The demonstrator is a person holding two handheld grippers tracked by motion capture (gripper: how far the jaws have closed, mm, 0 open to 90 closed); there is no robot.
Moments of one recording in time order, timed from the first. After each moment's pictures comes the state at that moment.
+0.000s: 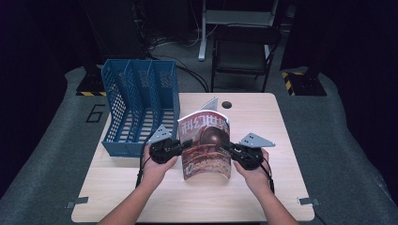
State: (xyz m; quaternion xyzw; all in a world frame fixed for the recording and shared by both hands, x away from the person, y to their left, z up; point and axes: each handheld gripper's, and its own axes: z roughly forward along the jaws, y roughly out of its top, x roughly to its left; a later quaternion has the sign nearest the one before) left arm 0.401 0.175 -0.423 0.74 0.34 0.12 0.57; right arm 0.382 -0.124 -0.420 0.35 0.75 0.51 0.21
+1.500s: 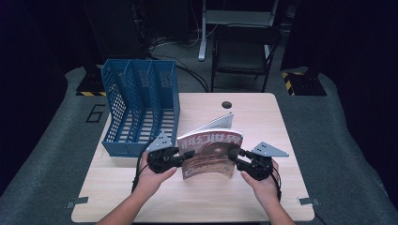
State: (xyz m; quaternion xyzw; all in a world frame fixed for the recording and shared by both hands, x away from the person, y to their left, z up) left arm 0.370 0.174 -0.406 0.77 0.30 0.10 0.55; right arm 0.358 -0.149 -0.430 0.38 0.73 0.54 0.18
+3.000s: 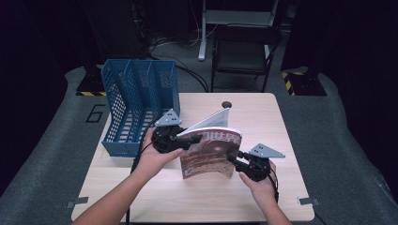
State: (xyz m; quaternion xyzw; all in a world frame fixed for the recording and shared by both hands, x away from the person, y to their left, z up) left arm 0.393 0.150 -0.334 0.81 0.28 0.10 0.51; right arm 0.360 -0.146 -0.441 0.39 0.73 0.53 0.18
